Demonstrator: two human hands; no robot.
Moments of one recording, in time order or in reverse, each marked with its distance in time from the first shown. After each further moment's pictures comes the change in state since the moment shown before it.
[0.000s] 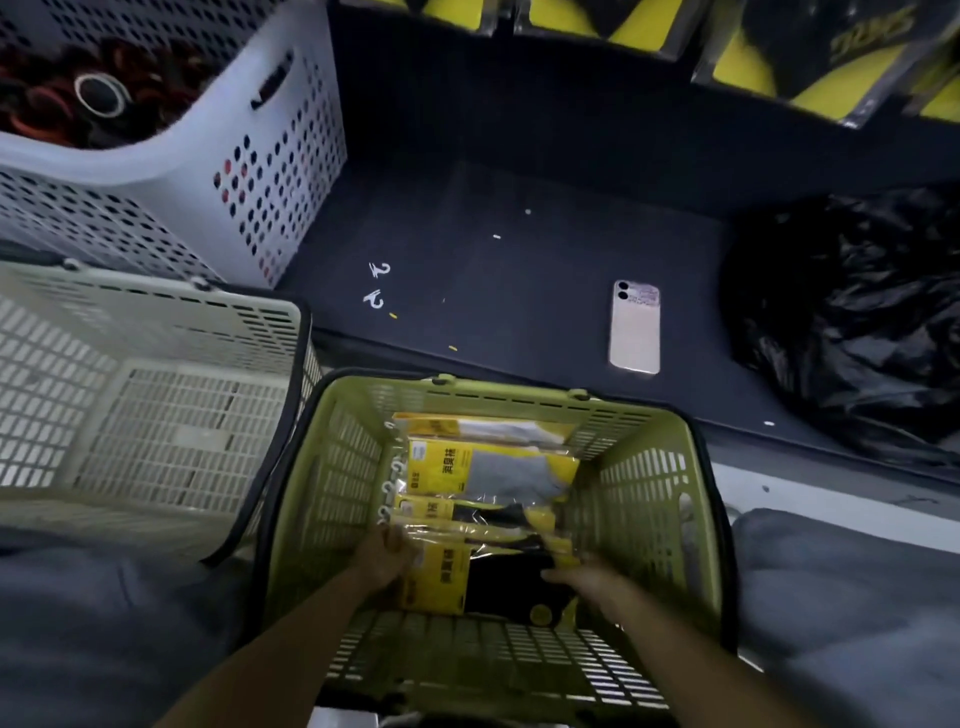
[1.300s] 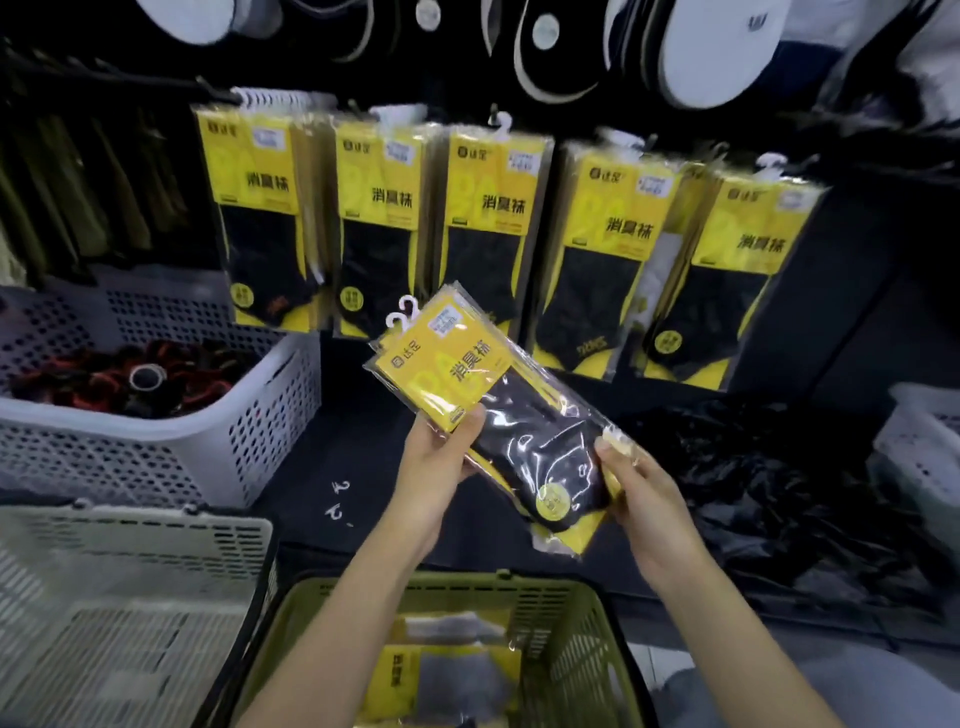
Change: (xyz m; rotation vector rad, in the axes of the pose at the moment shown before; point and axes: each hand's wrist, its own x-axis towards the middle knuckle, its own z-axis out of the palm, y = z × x) left_hand -0.231 0.293 -0.011 -0.677 -0.008 1.043; right_hand -0.270 -0.169 -0.132 0.820 0.161 -1.010
